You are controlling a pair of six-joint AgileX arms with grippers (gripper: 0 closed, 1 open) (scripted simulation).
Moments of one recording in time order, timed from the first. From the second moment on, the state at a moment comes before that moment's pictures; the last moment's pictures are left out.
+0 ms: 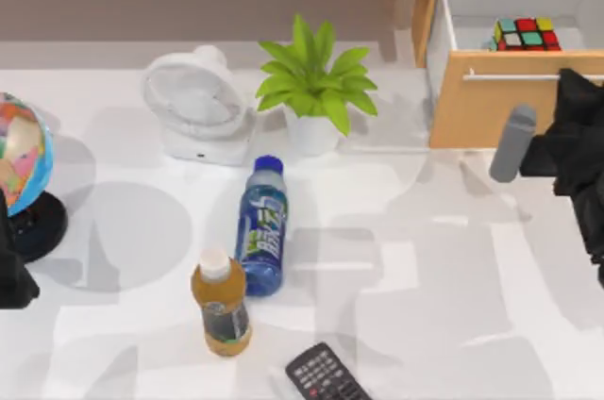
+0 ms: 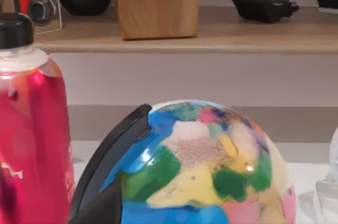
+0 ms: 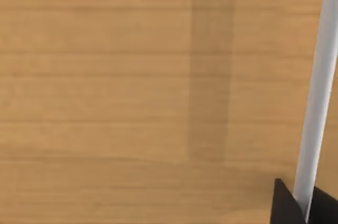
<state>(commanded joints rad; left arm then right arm) 0.00 0.00 0.00 0.00 0.00 0.00 0.25 2.06 0.51 1.53 0.28 -1.55</state>
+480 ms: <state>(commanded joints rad) 0.00 0.00 0.00 0.00 0.00 0.00 0.28 2.04 0.42 1.60 0.31 -1.55</state>
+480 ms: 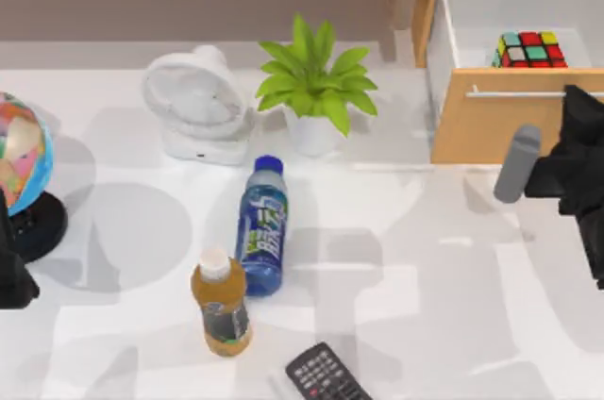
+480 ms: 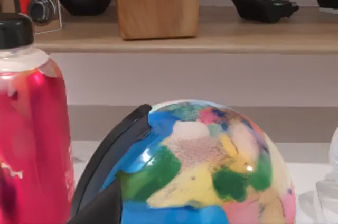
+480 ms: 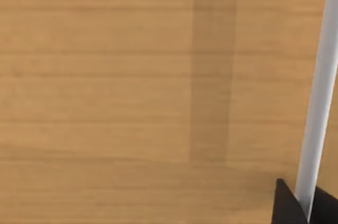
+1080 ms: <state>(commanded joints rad) 0.00 0.00 0.00 0.00 0.00 0.00 0.32 2.00 0.27 1.71 0.35 -1.55</state>
